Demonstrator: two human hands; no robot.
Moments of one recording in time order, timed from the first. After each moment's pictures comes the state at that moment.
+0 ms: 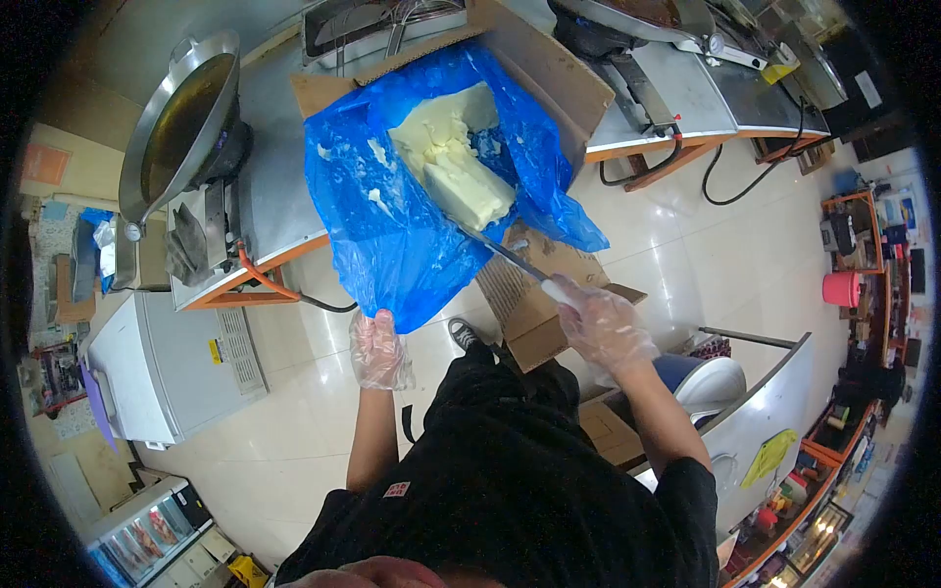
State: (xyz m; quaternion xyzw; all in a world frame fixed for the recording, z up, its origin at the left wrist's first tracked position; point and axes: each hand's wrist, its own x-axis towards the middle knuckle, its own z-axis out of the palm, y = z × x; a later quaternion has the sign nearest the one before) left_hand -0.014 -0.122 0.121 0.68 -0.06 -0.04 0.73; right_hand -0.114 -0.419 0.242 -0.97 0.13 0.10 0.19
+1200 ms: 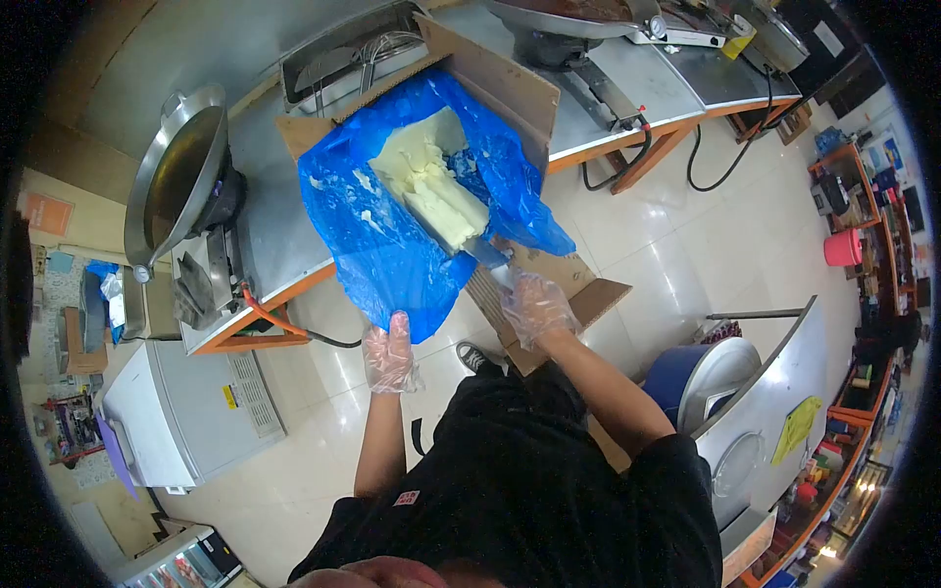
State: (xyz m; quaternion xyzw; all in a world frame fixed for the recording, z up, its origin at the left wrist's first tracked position) left_hand -0.010 -0.139 0.153 0.78 -0.13 -0.02 0.61; right_hand -0.084 -0.385 0.114 -0.97 0.18 0.05 0.16
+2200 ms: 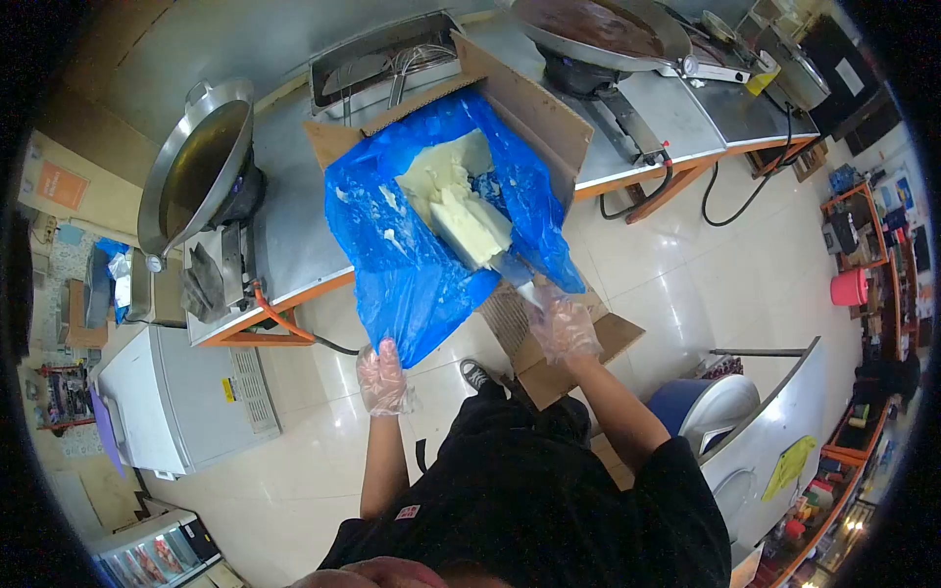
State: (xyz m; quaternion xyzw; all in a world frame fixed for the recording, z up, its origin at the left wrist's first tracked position) left_hand -0.002 -0.111 0.139 0.81 -0.11 0.05 0.57; right_hand -0.076 -0.414 0.094 -0.97 0.20 0.01 0.14
